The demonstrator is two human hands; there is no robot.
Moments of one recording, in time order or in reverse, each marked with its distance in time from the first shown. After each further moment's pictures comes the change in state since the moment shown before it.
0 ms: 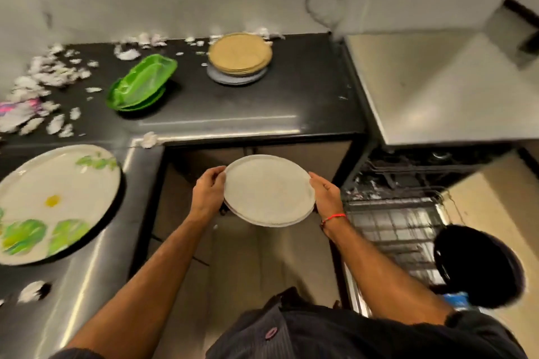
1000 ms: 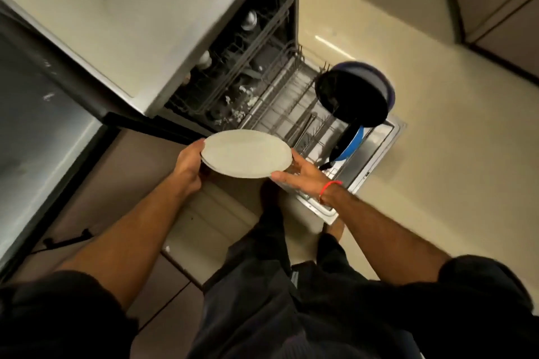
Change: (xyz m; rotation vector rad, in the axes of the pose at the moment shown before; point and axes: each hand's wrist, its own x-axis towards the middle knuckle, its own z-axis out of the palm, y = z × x) left_hand -0.011 0.075 0.465 0.212 -0.592 -0.465; right_hand 0.033 0.096 -0.370 0.142 -0.001 0.303
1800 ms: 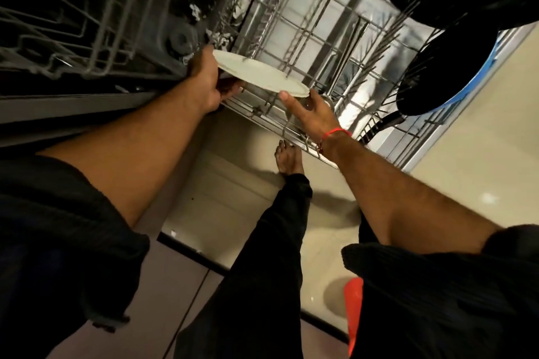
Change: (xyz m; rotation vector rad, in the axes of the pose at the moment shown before) left_hand 0.365 -0.045 0.124 0.113 -0.096 -0.205; right_hand 0.313 0.161 -0.004 0.216 0.408 0.152
